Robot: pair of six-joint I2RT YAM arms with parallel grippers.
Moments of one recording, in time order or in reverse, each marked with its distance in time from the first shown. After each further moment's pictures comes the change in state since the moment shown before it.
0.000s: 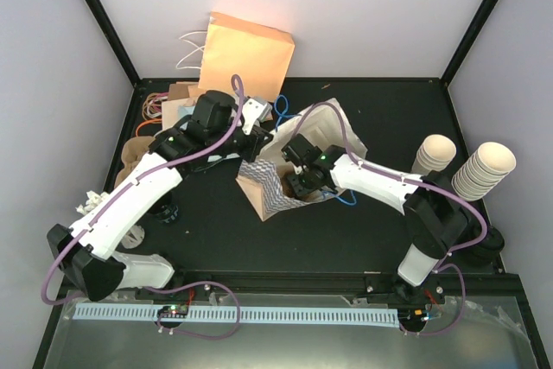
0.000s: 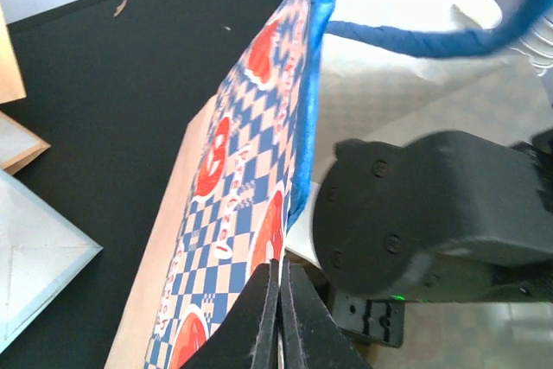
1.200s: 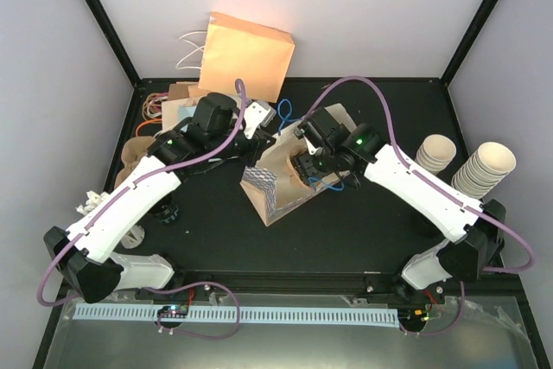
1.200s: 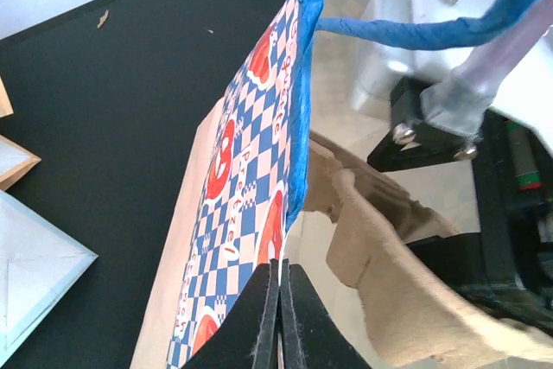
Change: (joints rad) left arm -0.028 -0.010 0.008 -0.017 -0.001 0.040; right arm 0.009 -0.217 0.293 -0.372 0.017 0.003
